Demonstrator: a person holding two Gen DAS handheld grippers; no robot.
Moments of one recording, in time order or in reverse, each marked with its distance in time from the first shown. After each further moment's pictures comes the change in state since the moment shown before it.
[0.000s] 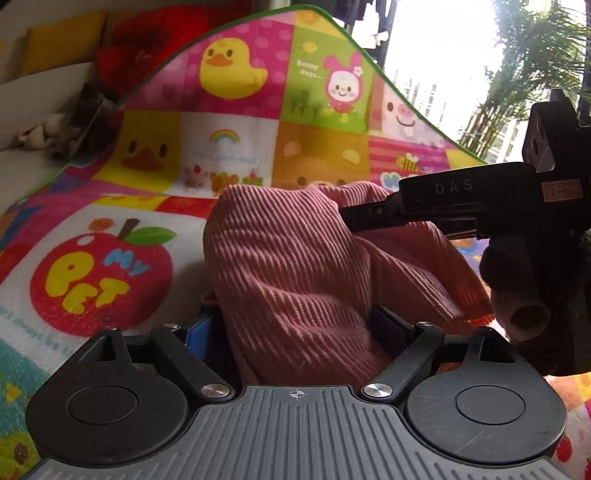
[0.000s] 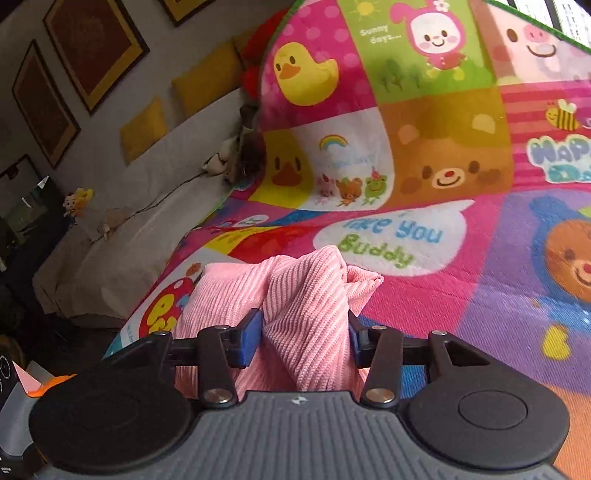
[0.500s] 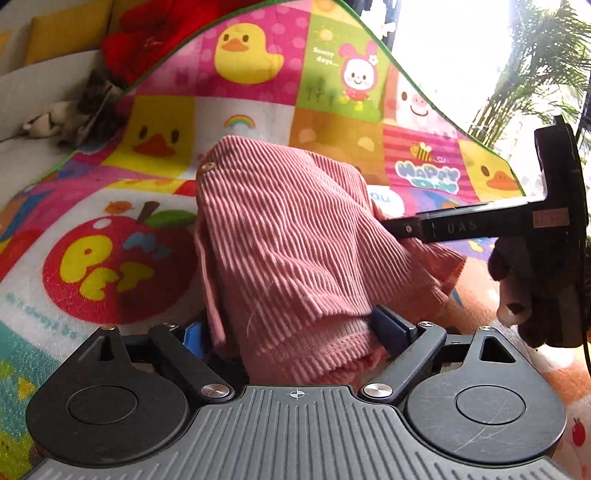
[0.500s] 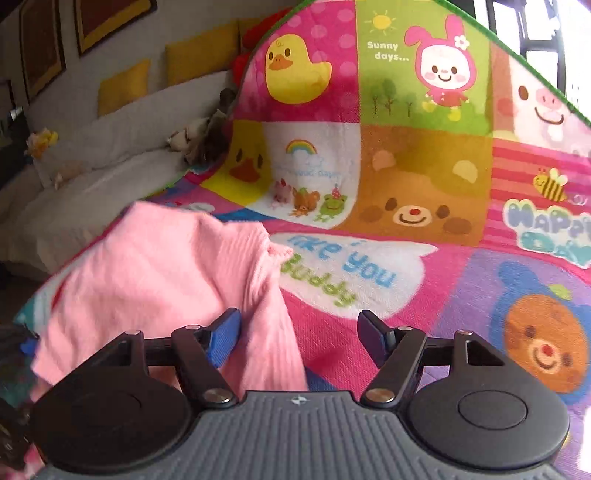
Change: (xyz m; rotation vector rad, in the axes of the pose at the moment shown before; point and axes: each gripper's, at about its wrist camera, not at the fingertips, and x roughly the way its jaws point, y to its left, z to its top) left arm -0.005 0.012 -0.013 -0.002 0.061 -0.035; right arm 0.004 -0.015 -0.014 -0.265 0.014 -0.249
